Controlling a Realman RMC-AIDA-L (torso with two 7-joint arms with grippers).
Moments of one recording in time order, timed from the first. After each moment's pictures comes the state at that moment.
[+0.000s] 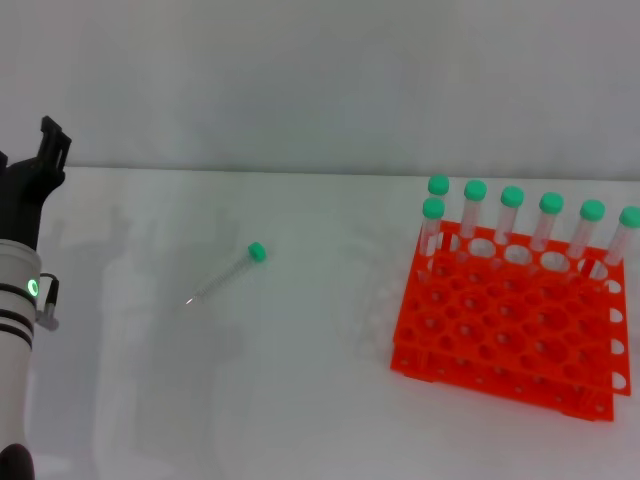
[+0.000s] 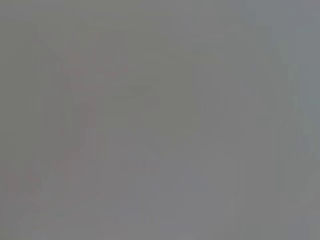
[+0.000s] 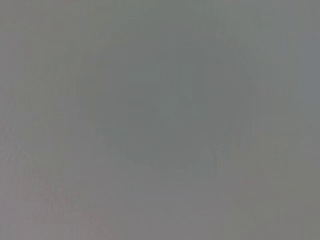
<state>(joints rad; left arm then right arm) -0.60 -2.08 2.30 0.16 -1.40 1.09 -0.33 0.57 2.01 -1.09 -0.18 0.24 -0.92 0.07</state>
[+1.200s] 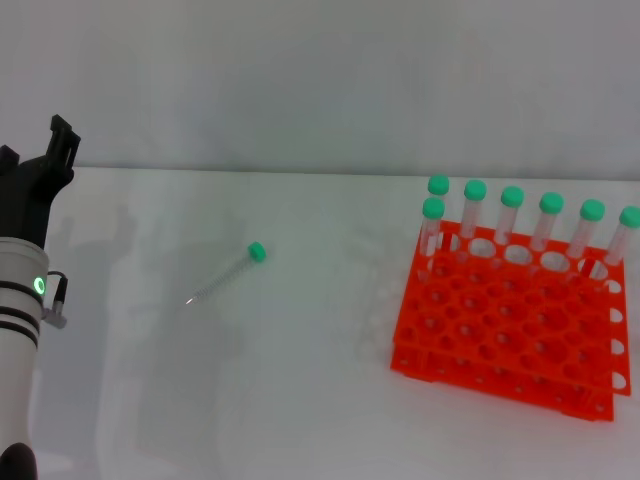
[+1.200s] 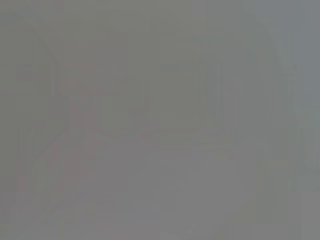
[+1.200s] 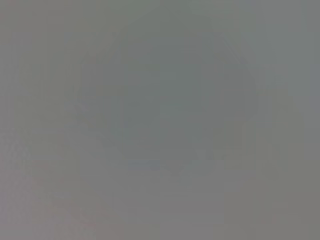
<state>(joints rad) -0.60 -2.08 2.31 0.16 -1.38 1.08 -0.37 0.56 2.00 -1.09 -0.18 0.24 -0.92 0.07</state>
